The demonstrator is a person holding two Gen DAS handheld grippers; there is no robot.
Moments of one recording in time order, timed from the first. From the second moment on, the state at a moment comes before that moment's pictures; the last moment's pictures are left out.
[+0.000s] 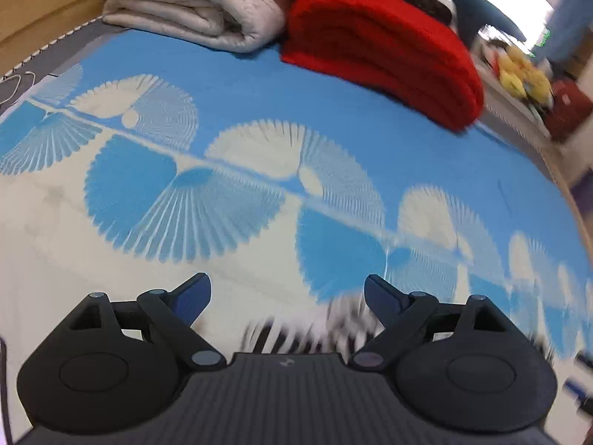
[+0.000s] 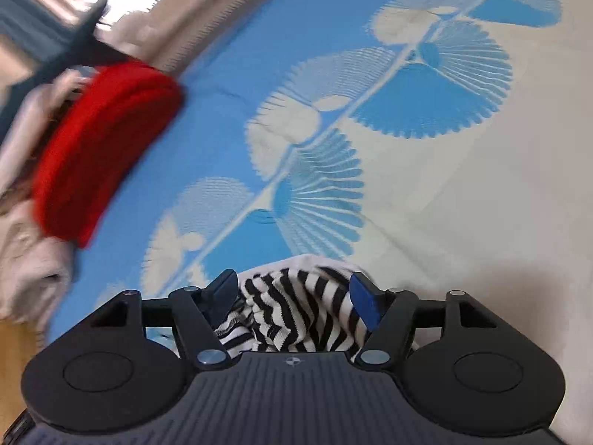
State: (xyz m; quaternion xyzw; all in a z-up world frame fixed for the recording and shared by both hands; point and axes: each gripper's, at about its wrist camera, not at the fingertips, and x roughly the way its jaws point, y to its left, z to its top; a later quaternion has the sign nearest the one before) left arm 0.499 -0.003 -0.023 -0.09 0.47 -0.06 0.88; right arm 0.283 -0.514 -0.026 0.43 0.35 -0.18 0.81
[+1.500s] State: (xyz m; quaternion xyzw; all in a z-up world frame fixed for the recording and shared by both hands) left arm 0.502 -0.051 -0.093 -0.04 0.36 -0.12 0.92; right arm 0.380 -0.473 -0.060 0.15 0.30 -0.16 0.93
